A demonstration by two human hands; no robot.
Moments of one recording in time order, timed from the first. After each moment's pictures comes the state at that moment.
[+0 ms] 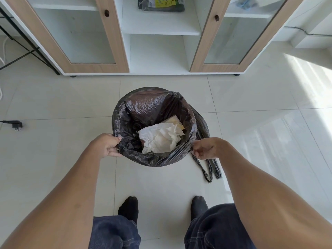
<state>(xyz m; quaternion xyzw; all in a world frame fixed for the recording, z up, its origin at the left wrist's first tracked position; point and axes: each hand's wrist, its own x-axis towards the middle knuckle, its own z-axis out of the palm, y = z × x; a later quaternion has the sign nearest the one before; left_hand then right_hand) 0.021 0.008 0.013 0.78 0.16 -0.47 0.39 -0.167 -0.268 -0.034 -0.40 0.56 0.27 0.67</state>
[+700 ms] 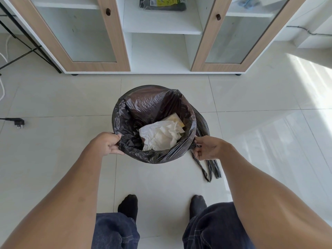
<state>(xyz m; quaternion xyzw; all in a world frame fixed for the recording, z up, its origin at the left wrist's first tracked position) 0.020 0.003 0.009 0.75 0.21 -0.46 0.43 -0.177 -0.271 -0.031 -0.30 0.55 0.22 0.75</state>
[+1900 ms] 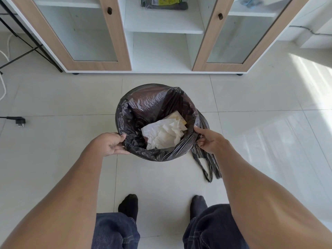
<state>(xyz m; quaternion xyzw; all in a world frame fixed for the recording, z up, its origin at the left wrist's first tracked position) 0.022 0.007 0.003 0.70 0.21 -0.50 0.46 -0.157 -0.275 -0.042 -0.34 0.60 0.04 0.72</state>
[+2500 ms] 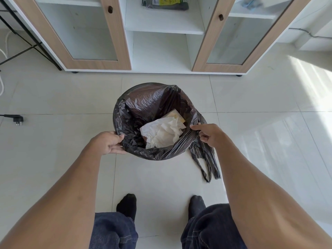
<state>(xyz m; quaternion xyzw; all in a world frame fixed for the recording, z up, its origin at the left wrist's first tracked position) 0.022 0.009 0.009 0.74 0.19 -0.48 0.42 -0.141 -0.286 -0.029 -0.50 0.57 0.06 0.65</state>
